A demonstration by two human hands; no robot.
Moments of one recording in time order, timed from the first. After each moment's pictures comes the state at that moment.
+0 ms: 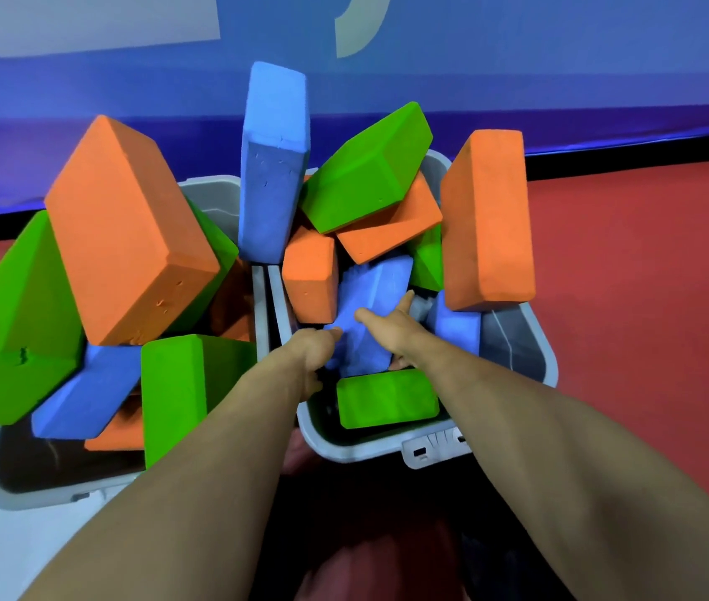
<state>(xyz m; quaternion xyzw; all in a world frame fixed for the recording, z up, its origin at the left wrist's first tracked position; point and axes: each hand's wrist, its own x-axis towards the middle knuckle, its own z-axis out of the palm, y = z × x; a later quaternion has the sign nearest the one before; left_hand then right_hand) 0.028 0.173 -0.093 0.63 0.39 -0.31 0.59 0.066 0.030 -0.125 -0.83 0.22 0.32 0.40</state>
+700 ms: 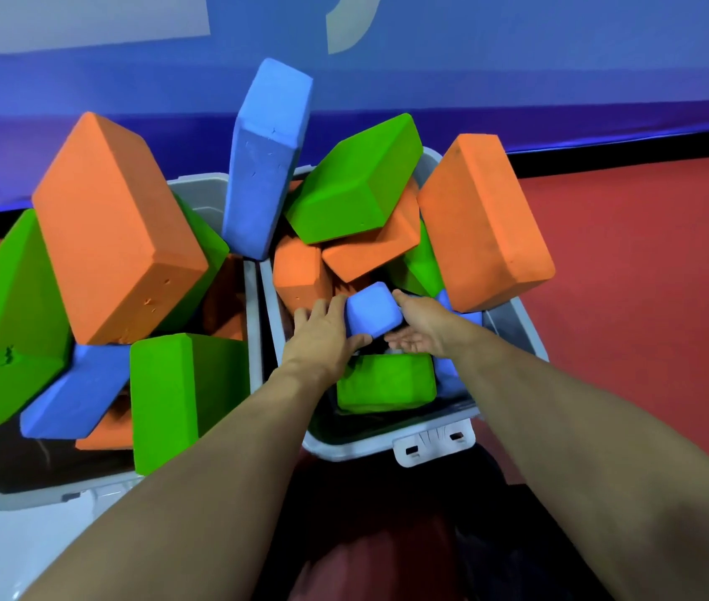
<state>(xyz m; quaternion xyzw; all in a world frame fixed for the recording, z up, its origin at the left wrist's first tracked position) 0.027 0.155 -0.080 0.95 0.02 -0.21 0.23 0.075 -0.010 -0.106 -0.69 0.31 0.36 0.55</state>
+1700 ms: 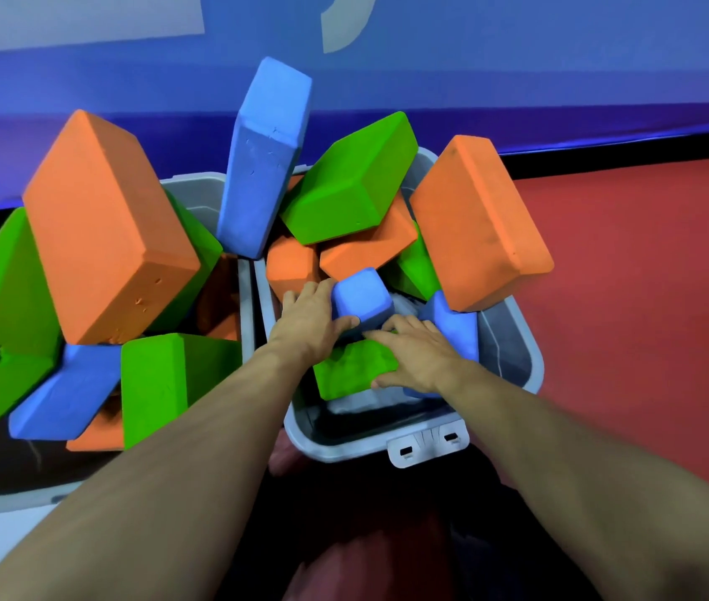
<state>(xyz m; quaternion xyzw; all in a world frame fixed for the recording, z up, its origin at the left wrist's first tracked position) 0.051 0.166 -0.080 0.95 0.00 -0.20 0.24 0.035 -0.031 -0.125 -0.94 -0.20 0.25 0.10</state>
